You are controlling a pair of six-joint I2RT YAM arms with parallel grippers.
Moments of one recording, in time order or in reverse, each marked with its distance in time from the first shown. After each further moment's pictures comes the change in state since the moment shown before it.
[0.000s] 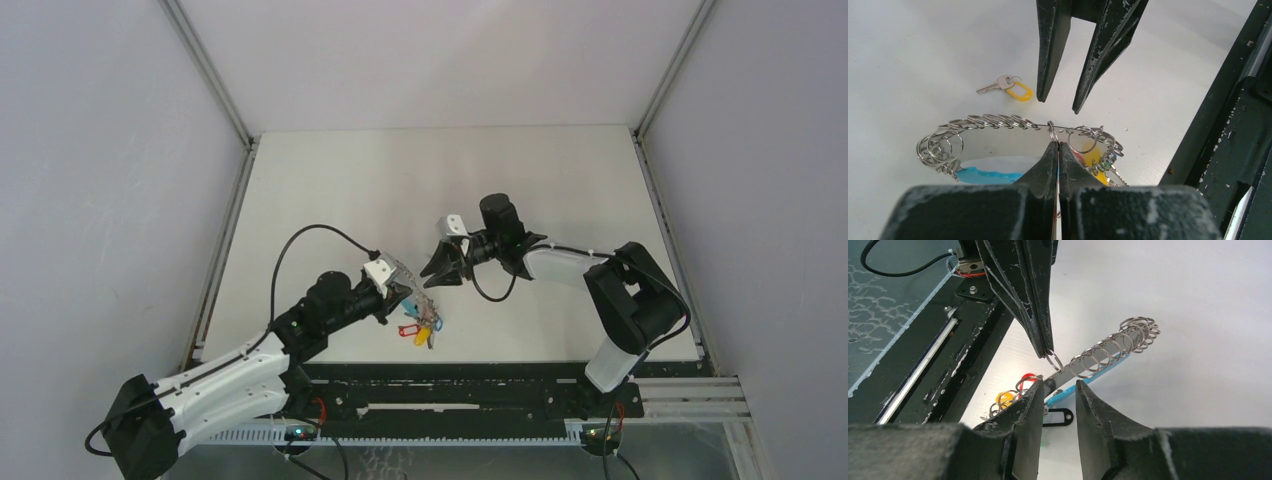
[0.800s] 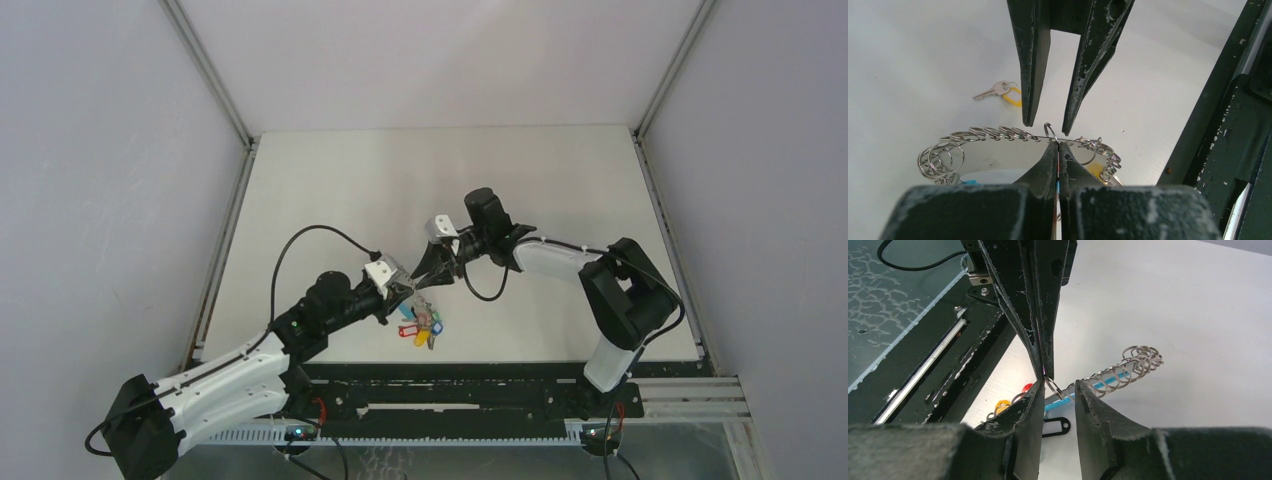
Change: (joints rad) left arm 0.000 0.000 0.000 0.016 0.027 0.021; right arm 0.051 0.031 0.116 -0.176 -0.034 -0.135
